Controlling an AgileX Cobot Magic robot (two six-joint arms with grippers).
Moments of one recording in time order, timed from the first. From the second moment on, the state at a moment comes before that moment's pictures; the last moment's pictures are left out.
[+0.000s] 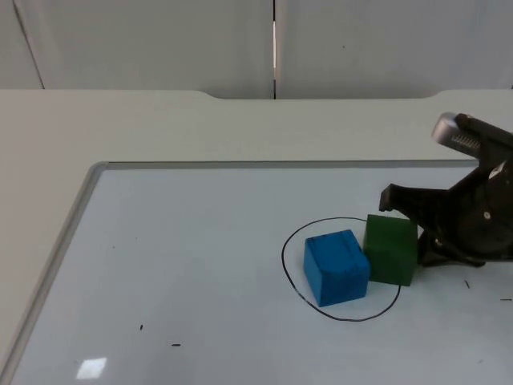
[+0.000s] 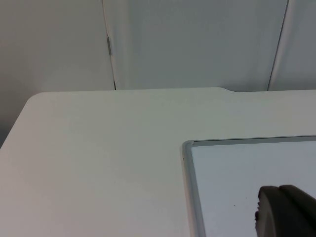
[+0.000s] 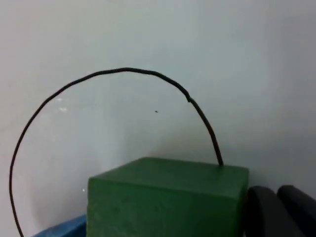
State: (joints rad) right arm 0.41 1.92 -0.85 0.53 0.10 0.13; left arm 0.11 0.05 -0.46 -0.23 0.80 0.19
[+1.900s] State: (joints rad) right arm 0.27 1.87 -0.90 0.39 0.28 0.03; left arm 0.11 0.05 -0.46 -0.23 0.80 0.19
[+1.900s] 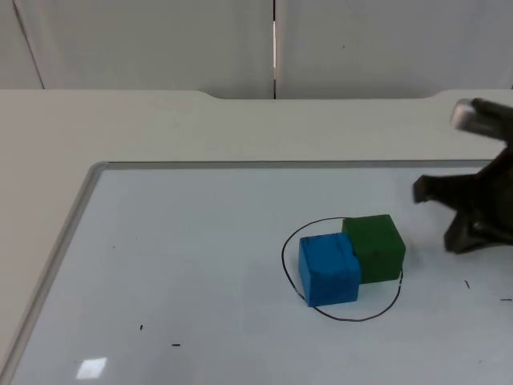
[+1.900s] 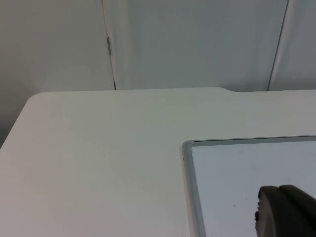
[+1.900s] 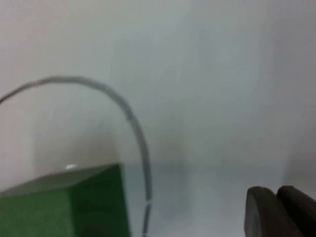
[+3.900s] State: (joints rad) right arm 0.17 0.49 -0.79 0.16 0.70 -0.14; left arm 0.11 0.00 -0.50 -0.06 1.08 0.07
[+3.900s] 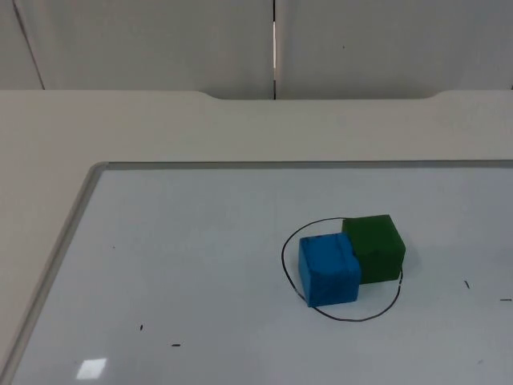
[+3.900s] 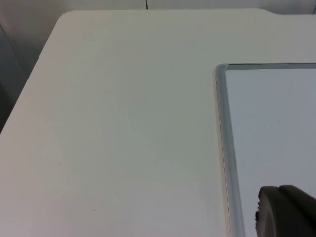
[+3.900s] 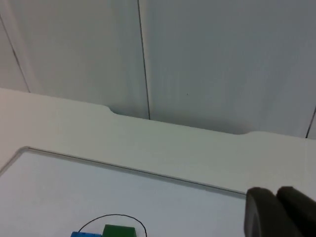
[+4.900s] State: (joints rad) right arm 0.17 0.08 -0.62 0.15 1.02 -0.18; left arm 0.11 0.00 -0.50 -0.06 1.08 0.07
